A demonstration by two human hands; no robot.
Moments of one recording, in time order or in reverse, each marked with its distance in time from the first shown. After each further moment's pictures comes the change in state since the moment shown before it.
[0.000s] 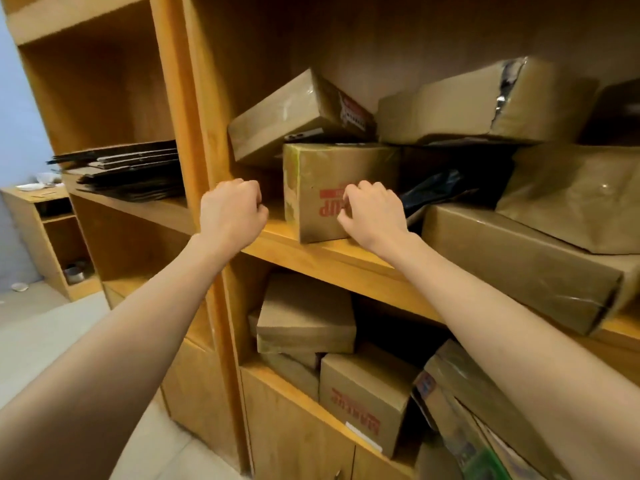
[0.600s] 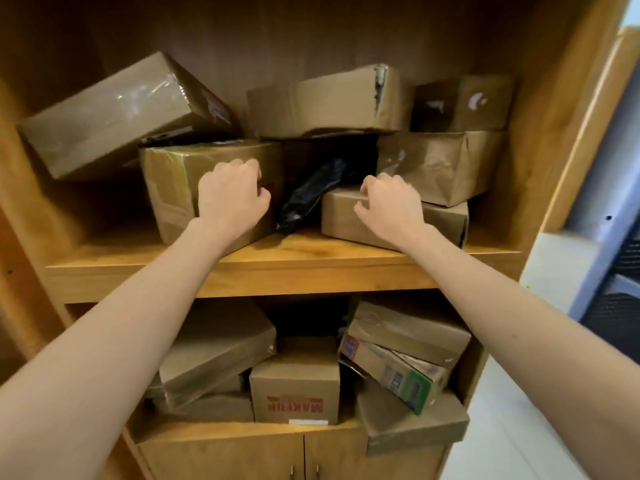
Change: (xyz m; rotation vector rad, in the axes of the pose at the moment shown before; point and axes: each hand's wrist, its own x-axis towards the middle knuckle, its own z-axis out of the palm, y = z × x) left_hand 0.067 0.074 0.048 -0.373 0.006 0.469; right_hand -0.056 0.048 -0.063 -0.425 -0.076 0.566
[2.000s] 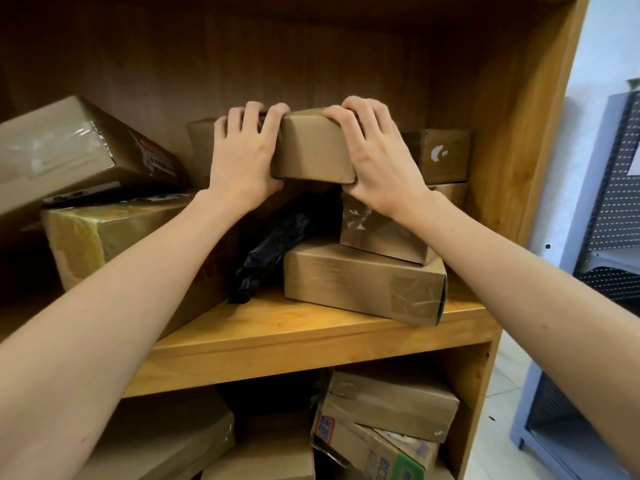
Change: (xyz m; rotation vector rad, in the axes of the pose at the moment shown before) left_hand 0.135 0.053 0.020 -0.055 0.254 0.235; right_hand 0.099 0.047 -0.049 -0.138 0.516 -0.363
